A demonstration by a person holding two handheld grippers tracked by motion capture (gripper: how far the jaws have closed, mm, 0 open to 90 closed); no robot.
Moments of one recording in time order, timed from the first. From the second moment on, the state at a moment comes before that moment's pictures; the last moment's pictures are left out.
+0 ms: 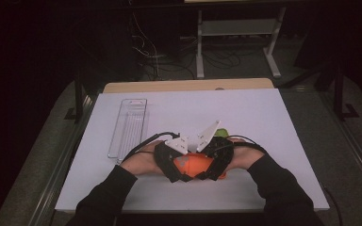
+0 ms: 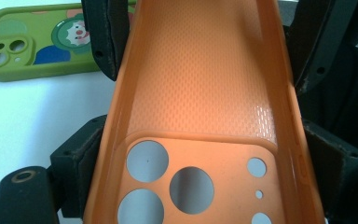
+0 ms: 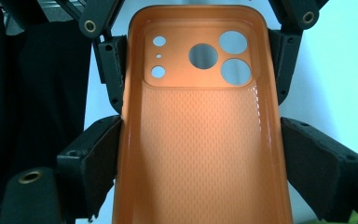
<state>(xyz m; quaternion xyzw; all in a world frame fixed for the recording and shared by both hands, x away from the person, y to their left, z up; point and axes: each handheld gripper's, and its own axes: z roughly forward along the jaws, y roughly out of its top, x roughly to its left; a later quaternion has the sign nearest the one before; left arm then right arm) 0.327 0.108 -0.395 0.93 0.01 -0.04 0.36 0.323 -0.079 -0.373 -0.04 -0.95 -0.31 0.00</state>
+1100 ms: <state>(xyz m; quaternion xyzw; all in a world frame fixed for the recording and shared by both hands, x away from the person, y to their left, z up) 0.341 0.132 -0.394 0.92 0.13 0.01 0.36 0.336 -0.127 -0.365 -0.19 -0.91 -0.37 -0.05</state>
